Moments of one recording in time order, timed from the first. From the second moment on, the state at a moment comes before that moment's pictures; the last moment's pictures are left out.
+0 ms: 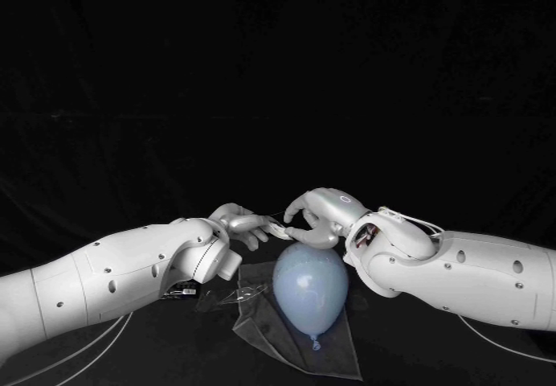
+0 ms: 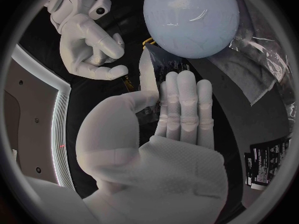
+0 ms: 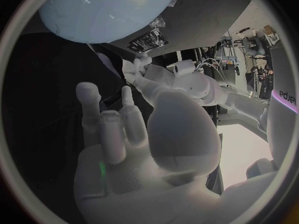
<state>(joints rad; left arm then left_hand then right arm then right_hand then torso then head) 1.28 -0.63 -0.06 1.38 -0.48 -0.46 -0.25 1.05 -0.21 0.88 0.06 0.39 0.99 0.06 0.70 0.40 1.36 -0.01 0.46 0.25 1.30 -0.06 0.79 0.60 0.17 0.86 0.06 1.12 0.68 1.38 -0.73 -0.18 1.63 -1.50 -0.54 -0.22 1.28 -0.17 0.50 0.07 0.13 0.99 0.13 0.17 0.50 1.46 0.05 1.40 1.31 1.47 0.00 1.54 1.31 0.15 1.16 0.11 0.87 1.24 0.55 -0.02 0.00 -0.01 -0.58</state>
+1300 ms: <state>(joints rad) 1.28 -0.63 -0.06 1.39 -0.46 -0.46 -0.26 1.02 -0.22 0.88 0.05 0.42 1.00 0.06 0.70 0.41 1.37 -0.01 0.47 0.25 1.32 -0.06 0.79 0.61 0.17 0.87 0.06 1.13 0.68 1.35 -0.62 -0.19 1.54 -1.65 -0.49 -0.32 1.33 -0.12 0.55 0.01 0.11 1.05 0.12 0.15 0.48 1.46 0.04 1.54 1.31 1.46 -0.01 1.56 1.31 0.13 1.24 0.09 1.03 1.31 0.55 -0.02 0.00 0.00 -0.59</state>
